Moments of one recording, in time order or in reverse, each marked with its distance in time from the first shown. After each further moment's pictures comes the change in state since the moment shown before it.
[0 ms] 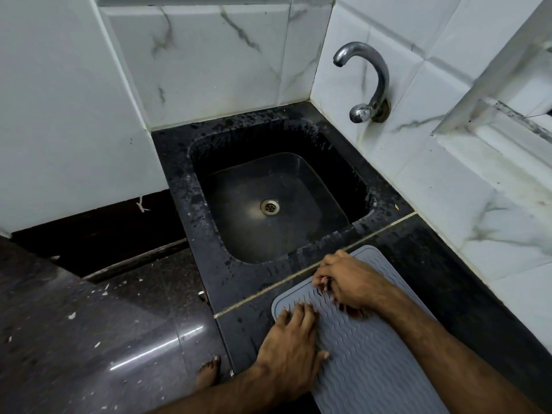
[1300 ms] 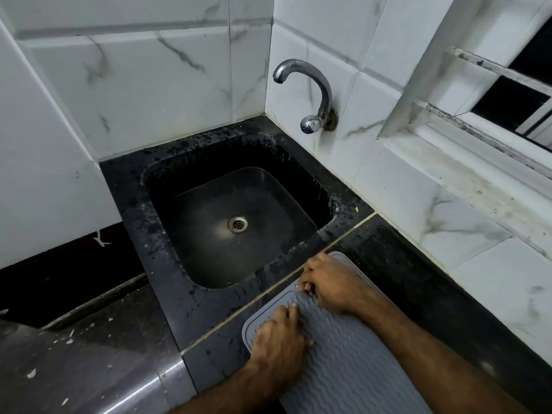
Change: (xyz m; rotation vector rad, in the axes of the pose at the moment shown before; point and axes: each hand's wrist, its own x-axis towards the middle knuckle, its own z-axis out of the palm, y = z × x) left_hand 0.041 0.016 -0.035 -0.113 -0.027 -0.165; right_hand -0.010 0.032 0.003 -0.056 0.135 0.049
